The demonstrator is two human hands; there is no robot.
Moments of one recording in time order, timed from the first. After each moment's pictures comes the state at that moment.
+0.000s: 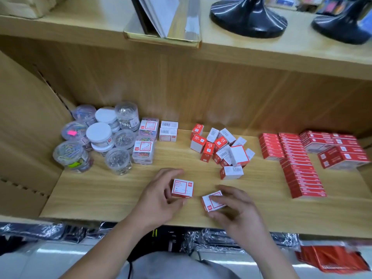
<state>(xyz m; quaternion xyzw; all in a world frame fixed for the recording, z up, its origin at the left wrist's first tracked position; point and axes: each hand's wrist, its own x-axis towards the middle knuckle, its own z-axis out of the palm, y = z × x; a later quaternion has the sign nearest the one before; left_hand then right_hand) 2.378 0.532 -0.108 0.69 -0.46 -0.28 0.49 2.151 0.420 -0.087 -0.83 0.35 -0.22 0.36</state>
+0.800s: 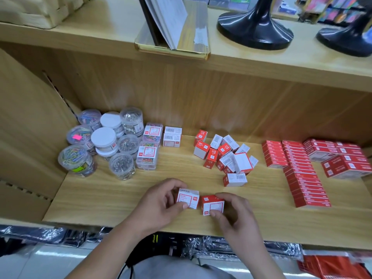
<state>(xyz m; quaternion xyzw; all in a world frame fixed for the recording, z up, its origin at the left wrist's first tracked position) 2.388 0.534 -0.095 0.68 -0.45 -0.33 0.48 2.166 0.431 -0.088 -0.80 0.38 -0.29 0.37</state>
